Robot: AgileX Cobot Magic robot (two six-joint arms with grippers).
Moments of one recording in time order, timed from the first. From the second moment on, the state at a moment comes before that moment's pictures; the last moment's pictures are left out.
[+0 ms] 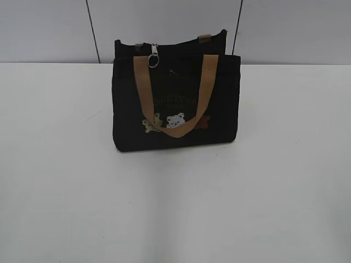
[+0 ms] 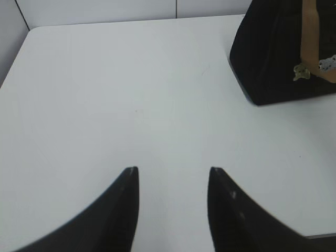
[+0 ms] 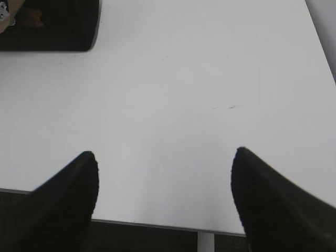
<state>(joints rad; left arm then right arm) 0.01 -0.01 -0.54 -0.15 1.07 0.17 0.06 -0.01 -0.47 0.04 1.09 -0.10</state>
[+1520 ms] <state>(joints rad) 0.01 1.03 -0.62 -1.03 0.56 1.05 0.06 -0.01 -0.47 0.04 1.09 -0.10</state>
